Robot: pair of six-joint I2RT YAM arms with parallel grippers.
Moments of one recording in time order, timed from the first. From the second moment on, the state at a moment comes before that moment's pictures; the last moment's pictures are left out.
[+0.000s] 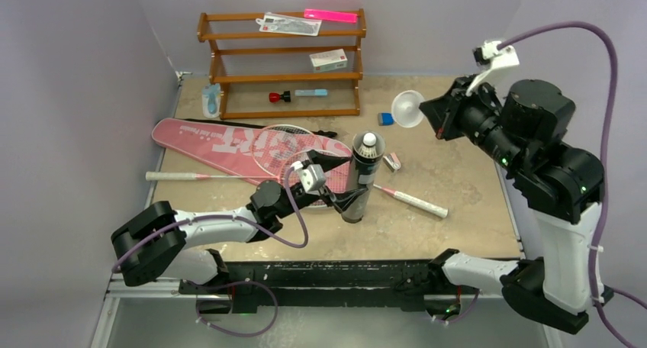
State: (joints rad) left arm -1.00 1.34 0.52 1.16 0.15 -0.02; right arm 0.59 1.14 2.02 -1.12 0.17 0.25
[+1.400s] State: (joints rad) left arm -1.01 1.34 0.62 0.92 0.16 0.07; right arm 0.59 1.24 1.98 -1.15 -0.12 0.24
